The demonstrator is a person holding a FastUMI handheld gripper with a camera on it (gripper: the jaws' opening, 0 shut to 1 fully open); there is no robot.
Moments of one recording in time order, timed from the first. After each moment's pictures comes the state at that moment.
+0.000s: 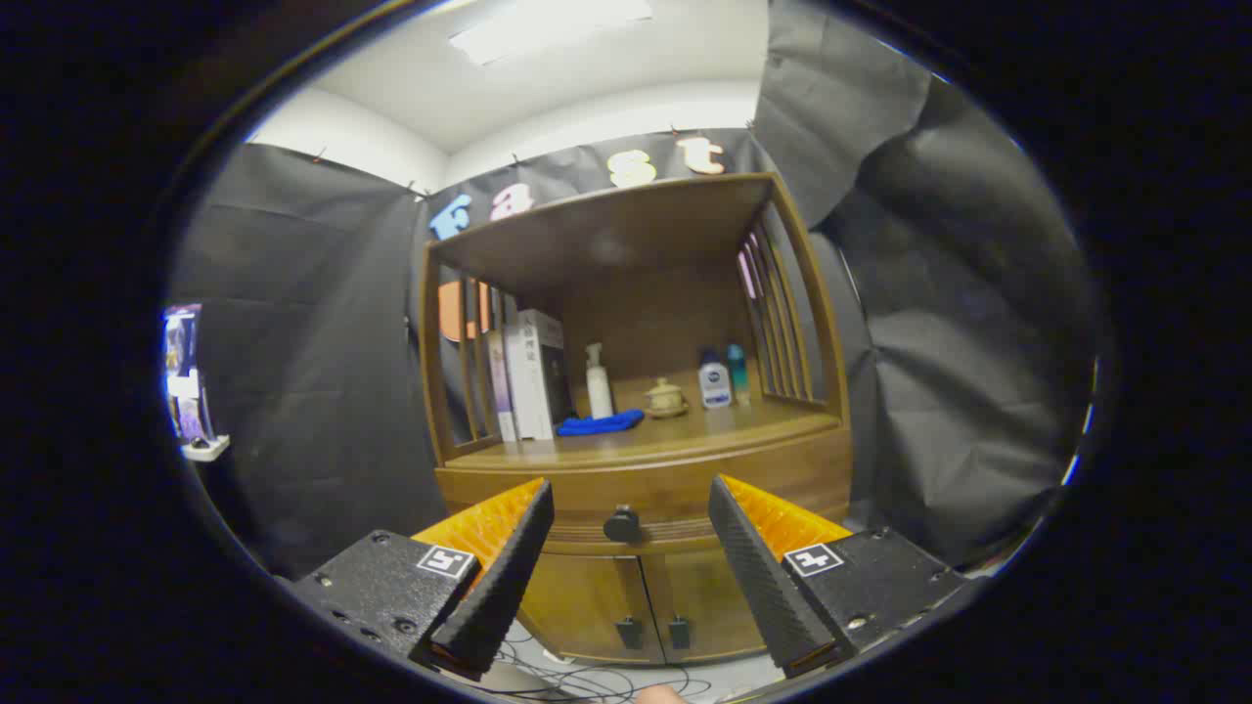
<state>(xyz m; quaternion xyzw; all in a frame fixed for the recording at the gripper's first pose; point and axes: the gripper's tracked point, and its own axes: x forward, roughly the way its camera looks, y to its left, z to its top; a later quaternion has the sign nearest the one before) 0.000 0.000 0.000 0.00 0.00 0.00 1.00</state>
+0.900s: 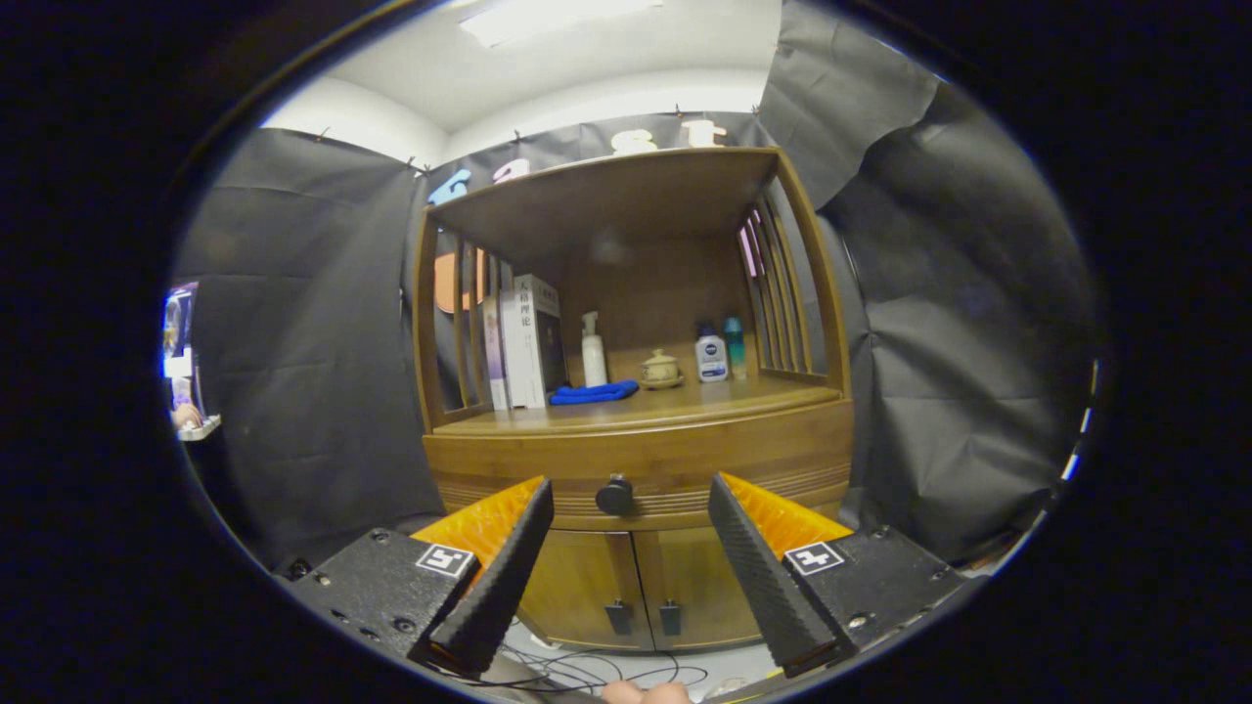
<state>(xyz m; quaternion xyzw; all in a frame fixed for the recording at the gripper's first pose) 0.005 0.002 -0.019 -0.04 0.01 0.00 1.00</state>
